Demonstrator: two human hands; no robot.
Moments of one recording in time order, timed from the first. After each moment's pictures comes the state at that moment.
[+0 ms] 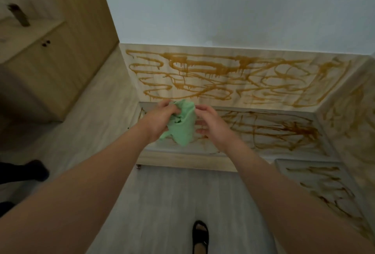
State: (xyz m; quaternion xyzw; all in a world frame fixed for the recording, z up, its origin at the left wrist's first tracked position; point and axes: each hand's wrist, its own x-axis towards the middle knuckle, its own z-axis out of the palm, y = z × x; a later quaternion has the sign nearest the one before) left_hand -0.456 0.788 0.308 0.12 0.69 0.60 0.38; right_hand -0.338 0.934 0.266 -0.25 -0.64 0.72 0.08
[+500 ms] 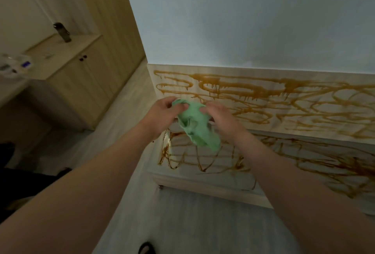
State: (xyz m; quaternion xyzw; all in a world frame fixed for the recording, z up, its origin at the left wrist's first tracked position) left_hand -0.654 0.833 0.338 0.18 0.76 0.57 0.26; right_hand -0.556 1.009 0.297 -0.15 -0.73 0.66 0.06
